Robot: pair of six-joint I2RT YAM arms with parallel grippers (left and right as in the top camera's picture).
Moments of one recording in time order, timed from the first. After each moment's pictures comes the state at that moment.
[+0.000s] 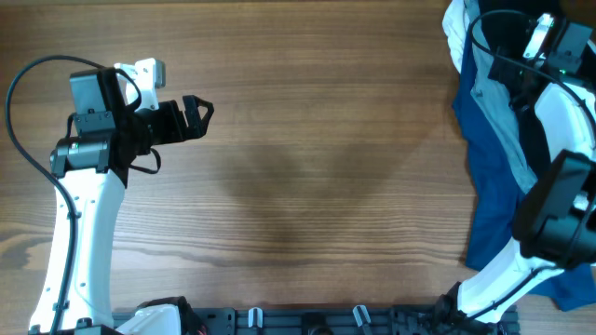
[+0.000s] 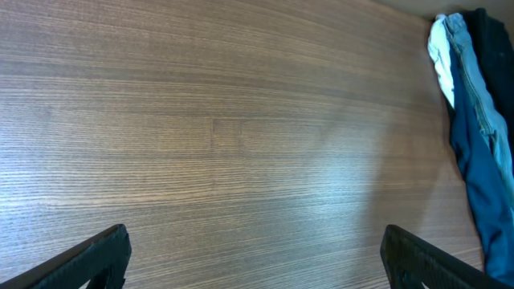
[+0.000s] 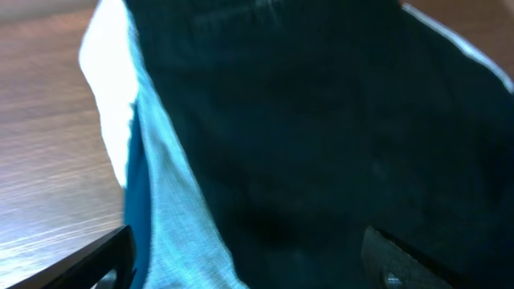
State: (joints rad) left arm 0.12 1.35 1.13 -0.67 0.46 -0.11; right arm -0.34 1.98 1.48 -0.32 0.03 -0.08
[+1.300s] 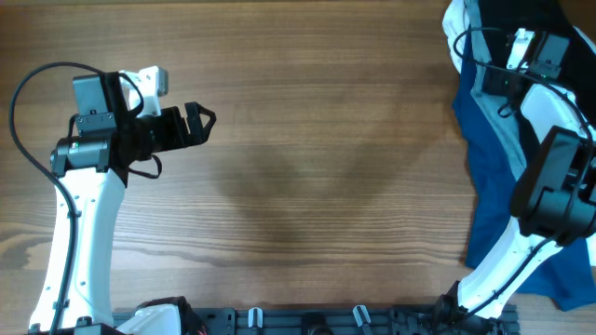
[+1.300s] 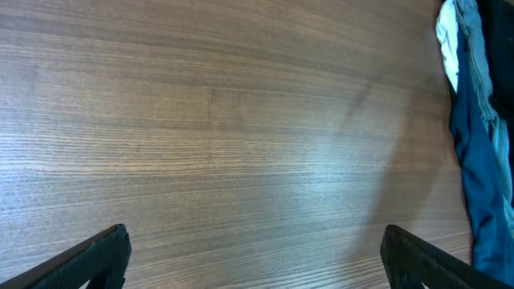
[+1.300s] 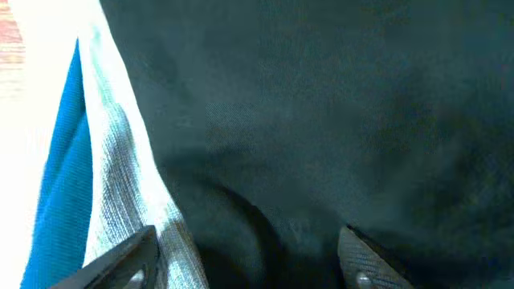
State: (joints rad) left arm 0.12 1.35 1.13 -0.75 0.47 -0.12; right arm -0.34 2.12 1.48 -0.23 0.05 -0.19
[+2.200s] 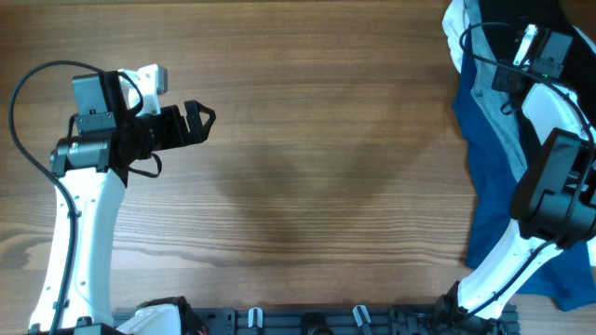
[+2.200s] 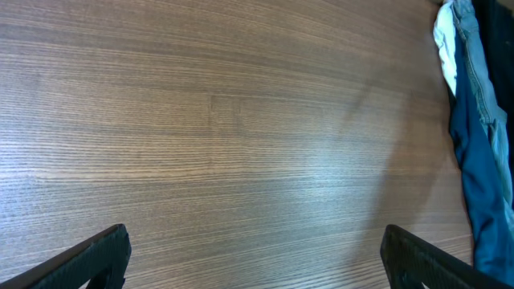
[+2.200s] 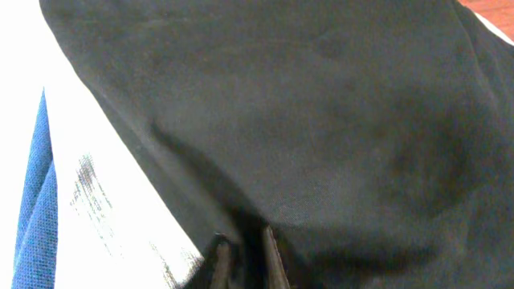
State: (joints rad) left arm 0.12 1.35 1.13 -0.73 0.47 -0.12; right arm -0.34 2.10 1.48 -0.20 0.12 -0.12
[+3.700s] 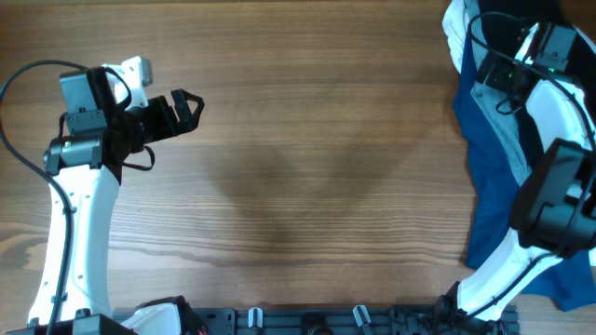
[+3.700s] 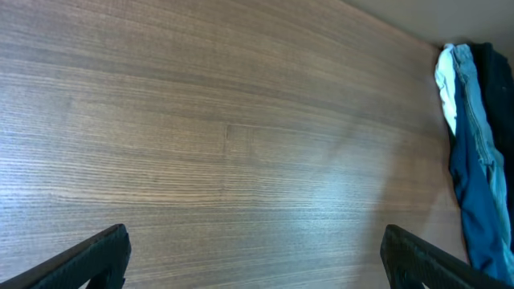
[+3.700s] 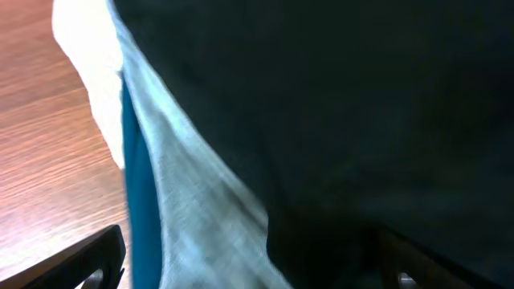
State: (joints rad) left arm 0.17 1.37 1.13 -0.64 0.47 -0.18; right arm -0.32 2.05 1.49 -0.36 0.02 0.09
